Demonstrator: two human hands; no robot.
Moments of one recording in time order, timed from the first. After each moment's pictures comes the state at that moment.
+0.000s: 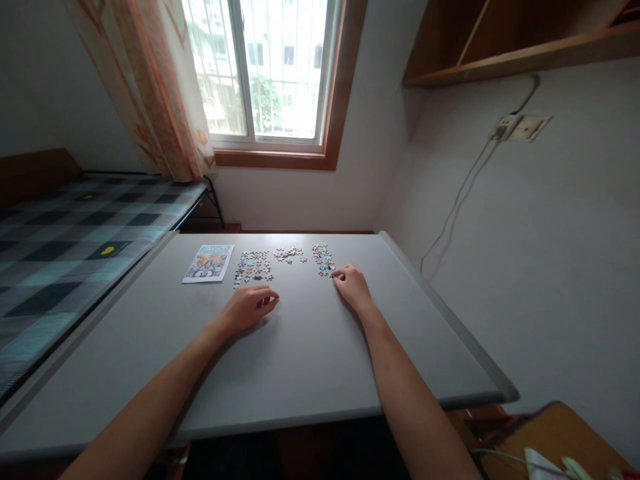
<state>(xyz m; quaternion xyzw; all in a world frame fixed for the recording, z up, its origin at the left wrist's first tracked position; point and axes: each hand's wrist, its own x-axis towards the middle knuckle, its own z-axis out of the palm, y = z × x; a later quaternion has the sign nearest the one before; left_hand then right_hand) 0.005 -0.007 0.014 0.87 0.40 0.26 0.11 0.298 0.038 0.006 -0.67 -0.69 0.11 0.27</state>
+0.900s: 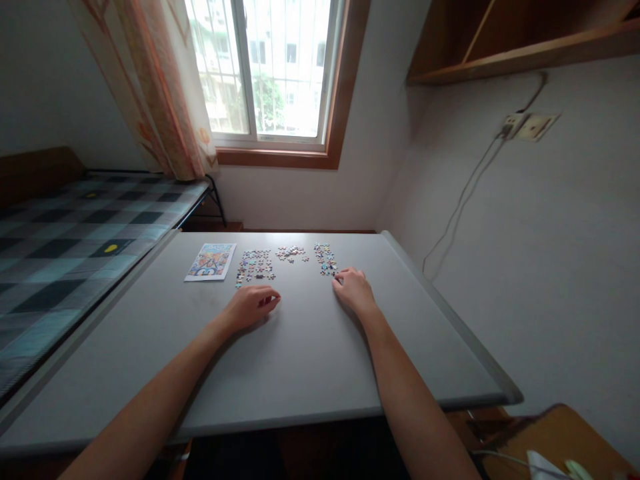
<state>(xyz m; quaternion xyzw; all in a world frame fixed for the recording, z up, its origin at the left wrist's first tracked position) 0.003 -0.005 0.009 0.87 0.41 0.24 0.11 0.286 0.017 0.021 -0.69 -0.70 0.07 0.17</state>
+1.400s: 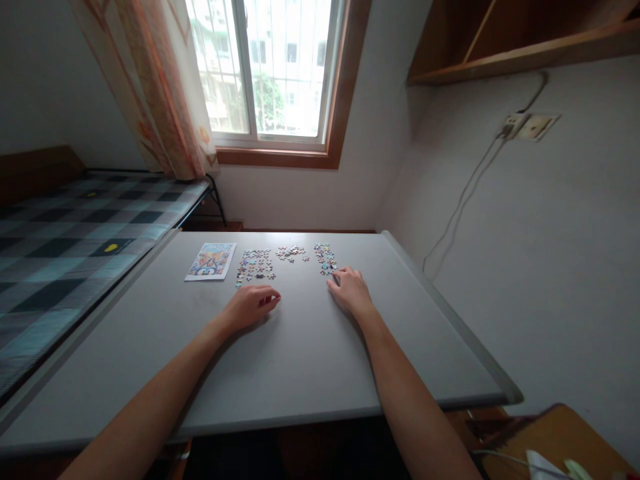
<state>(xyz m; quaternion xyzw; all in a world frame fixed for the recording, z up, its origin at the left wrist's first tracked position) 0.004 -0.005 0.010 0.87 0.41 0.25 0.11 0.281 0.017 0.018 -0.68 -0.71 0.06 0.18</state>
